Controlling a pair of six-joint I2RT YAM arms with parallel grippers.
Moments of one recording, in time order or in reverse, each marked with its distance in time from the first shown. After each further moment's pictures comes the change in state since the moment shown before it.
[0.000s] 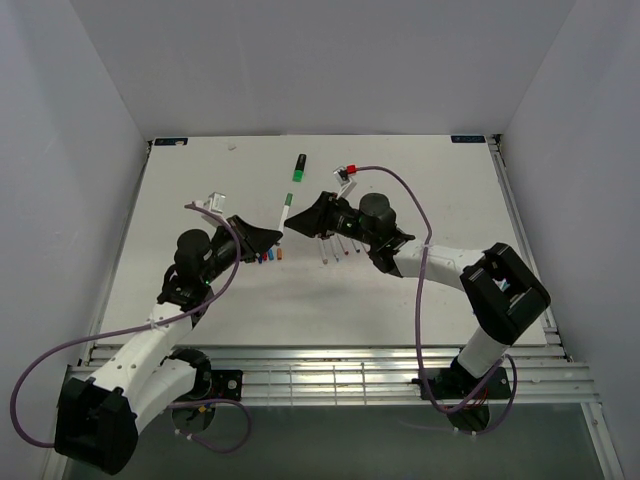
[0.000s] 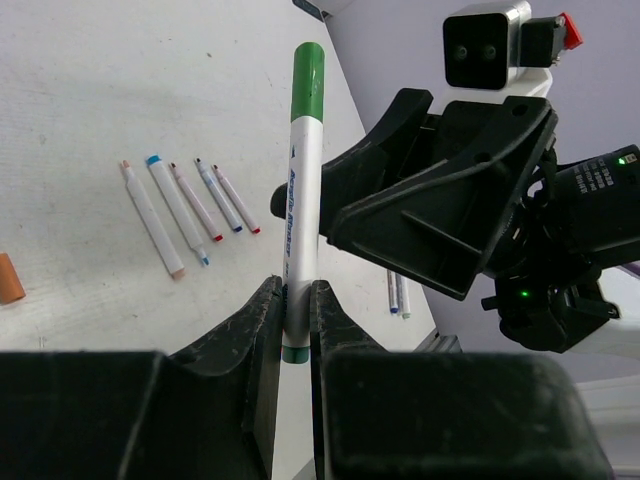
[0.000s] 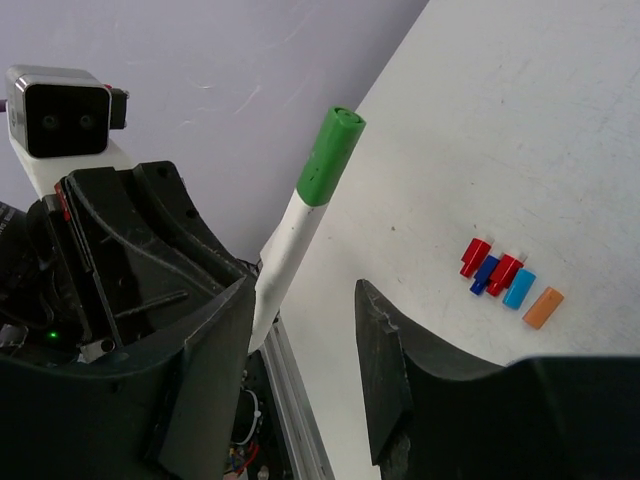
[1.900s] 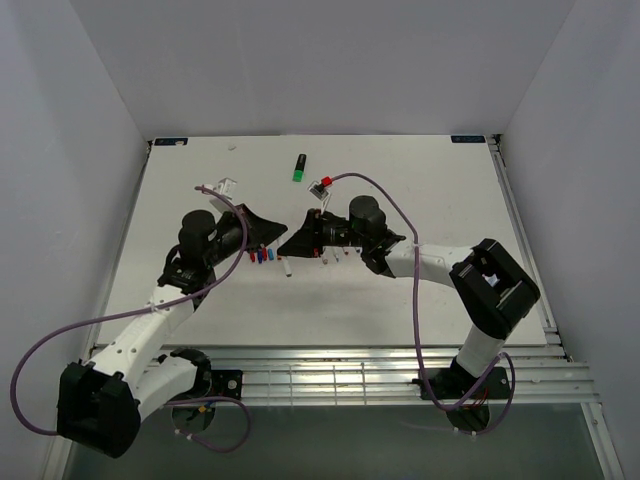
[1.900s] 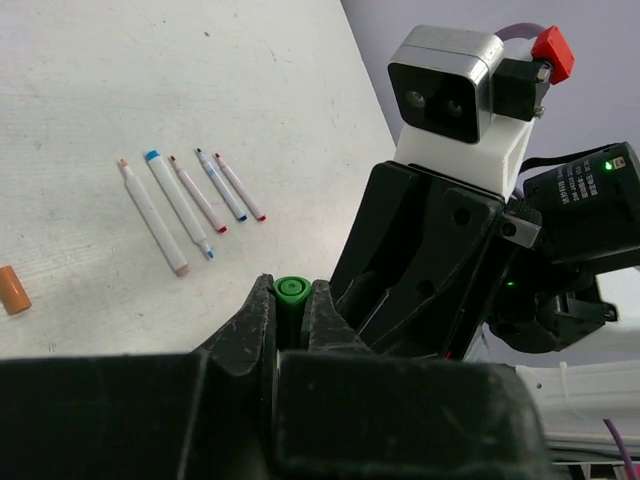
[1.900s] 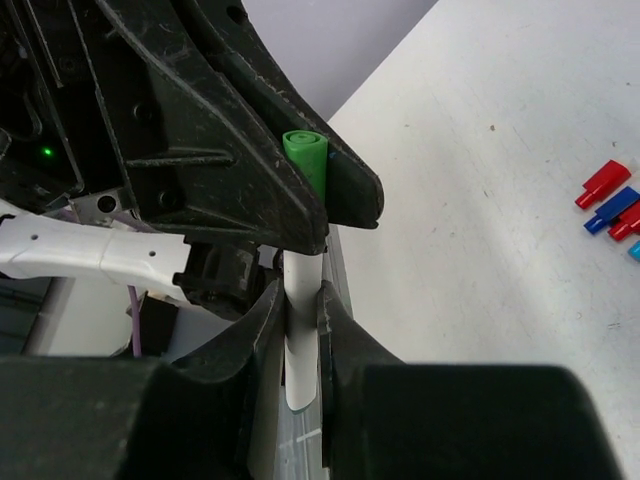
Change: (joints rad) left arm -0.002 0.094 0.155 -0.150 0.045 0.099; right arm 0.038 0.072 0.032 0.006 -0.335 -0.032
